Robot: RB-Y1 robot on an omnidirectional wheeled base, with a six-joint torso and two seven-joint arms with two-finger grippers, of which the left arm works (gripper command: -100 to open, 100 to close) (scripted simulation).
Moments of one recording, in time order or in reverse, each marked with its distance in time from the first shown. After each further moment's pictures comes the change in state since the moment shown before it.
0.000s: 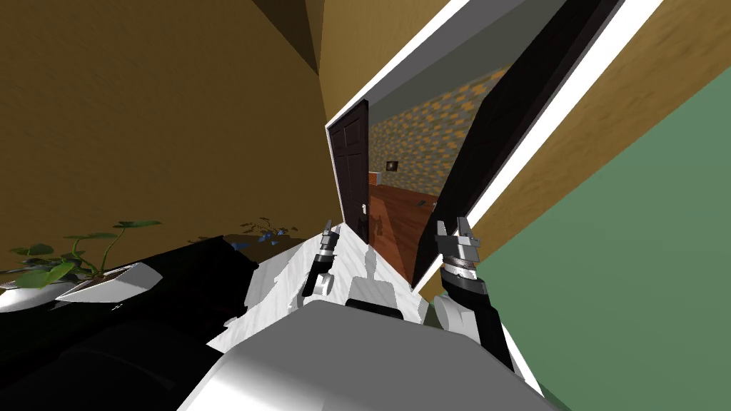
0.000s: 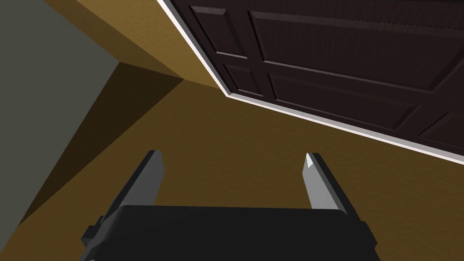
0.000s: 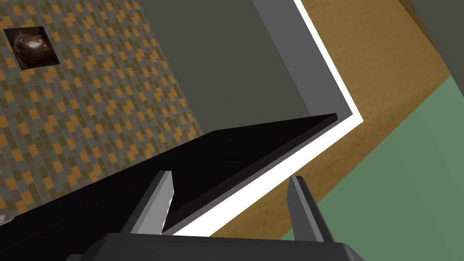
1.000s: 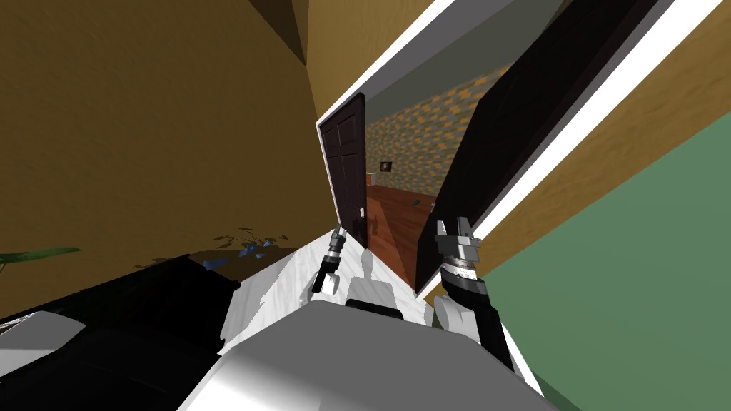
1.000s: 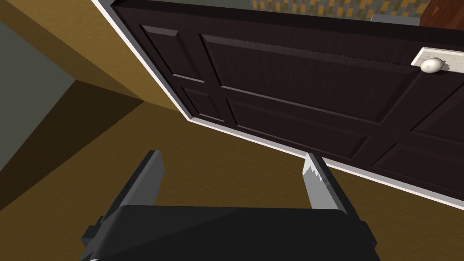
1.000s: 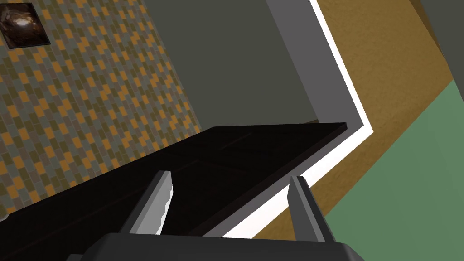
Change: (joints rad) arm -0.084 0.011 -0.052 0.206 0.020 -0.042 -0.006
